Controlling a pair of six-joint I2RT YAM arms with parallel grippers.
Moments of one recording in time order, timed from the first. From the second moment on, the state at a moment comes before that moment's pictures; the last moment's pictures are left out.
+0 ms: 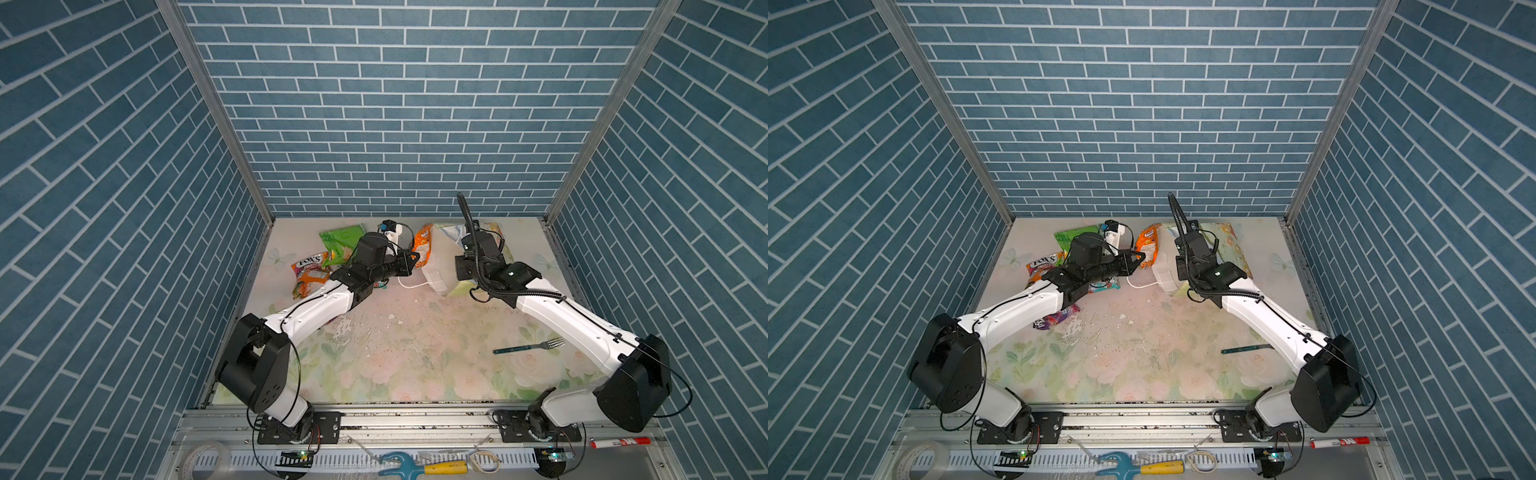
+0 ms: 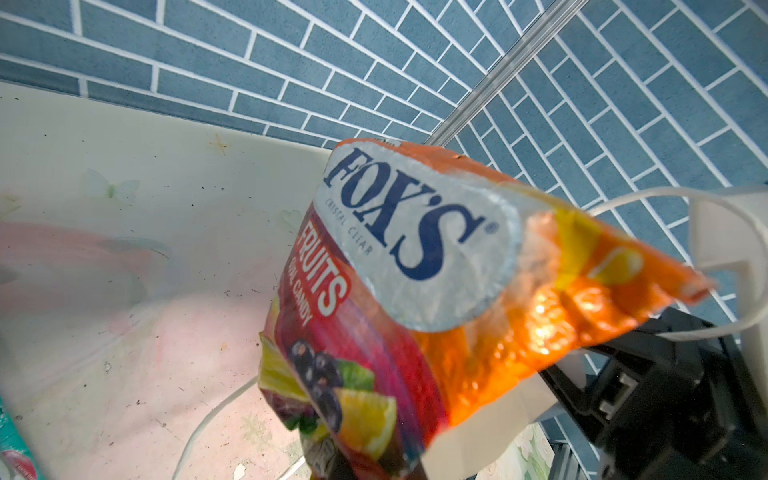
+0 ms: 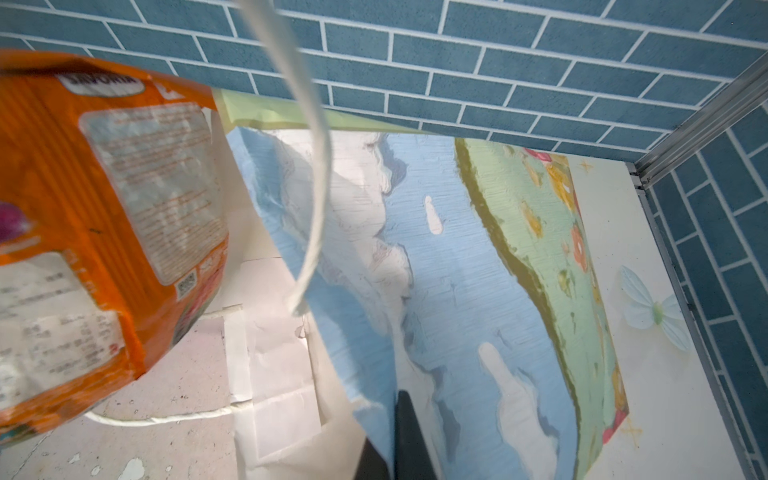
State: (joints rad) left arm -0.57 1.55 1.11 0.07 0.29 -0.62; right arm 0.67 1.42 1.22 -0.51 0.43 0.26
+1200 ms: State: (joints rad) left arm -0.47 1.26 1.11 -0.32 0.11 -0.53; right arm 0.67 1.38 1.11 -0.39 0.38 0.26
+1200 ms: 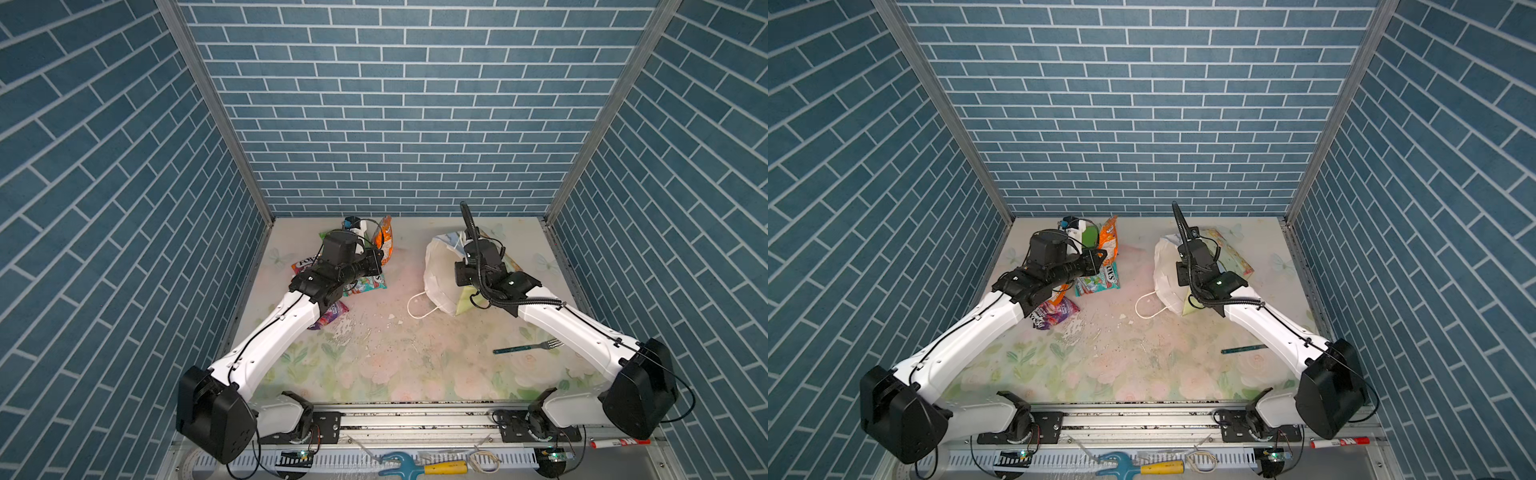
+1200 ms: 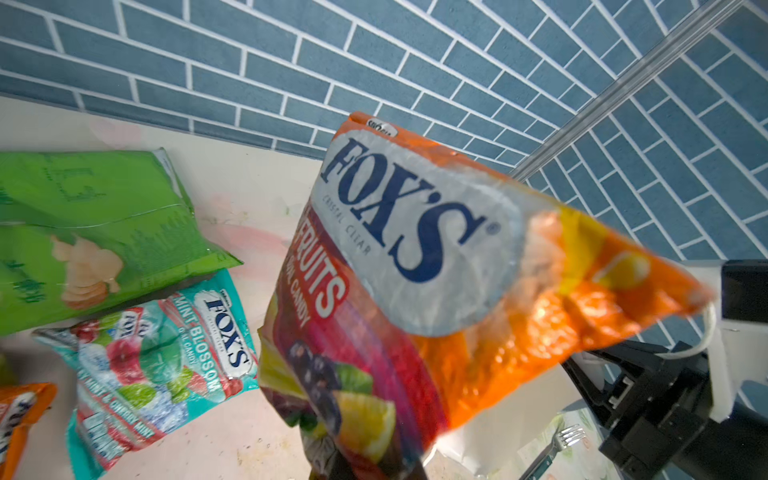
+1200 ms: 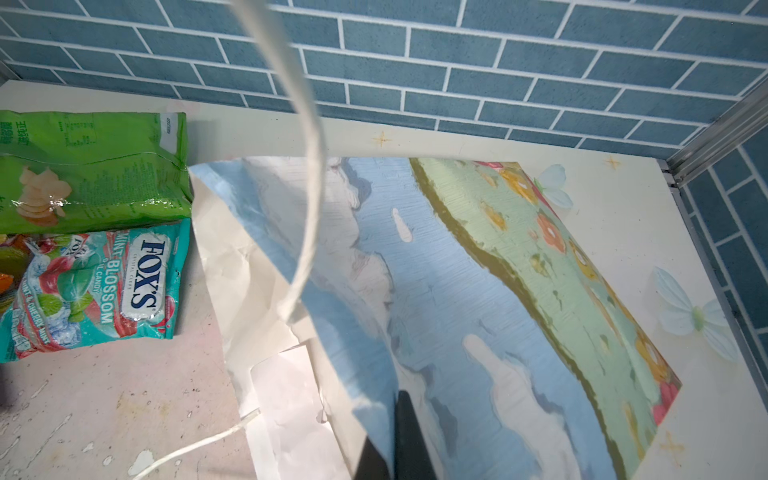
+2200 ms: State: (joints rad) left arm -0.30 1.15 0.89 -0.59 0.00 -0.50; right arm 0.66 1.37 1.05 -0.31 0.35 0.26
